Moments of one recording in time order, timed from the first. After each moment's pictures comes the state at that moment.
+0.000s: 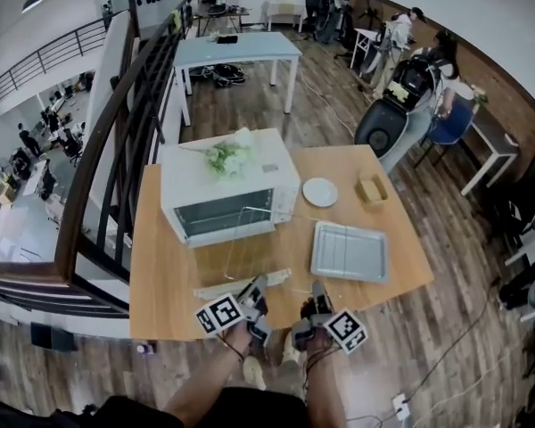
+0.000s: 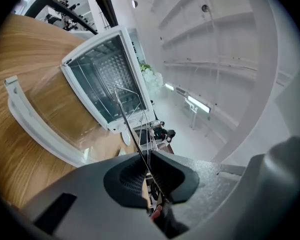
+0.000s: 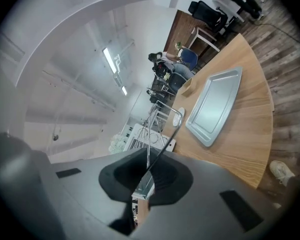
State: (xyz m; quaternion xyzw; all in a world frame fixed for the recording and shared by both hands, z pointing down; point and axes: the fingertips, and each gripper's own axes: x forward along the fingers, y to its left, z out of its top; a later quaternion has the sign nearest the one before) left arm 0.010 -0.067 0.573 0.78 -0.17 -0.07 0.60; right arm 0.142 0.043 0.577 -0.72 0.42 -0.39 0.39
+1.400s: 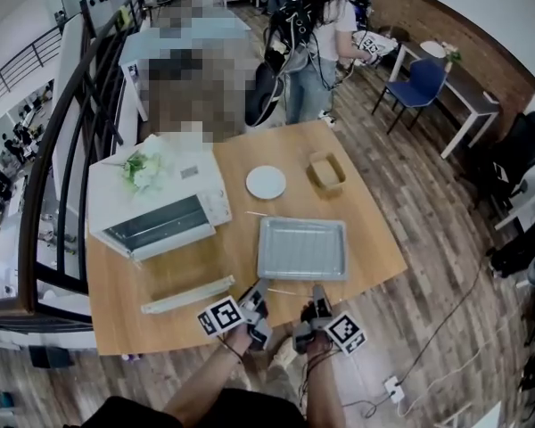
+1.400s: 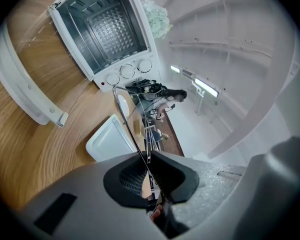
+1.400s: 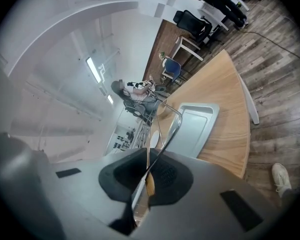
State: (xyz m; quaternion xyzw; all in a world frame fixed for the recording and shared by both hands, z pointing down) left arm 0.208 0.006 0.631 0.77 -0.13 0.01 0.62; right arm 0.321 0.134 0.636 -0.75 0.34 -0.40 0.40
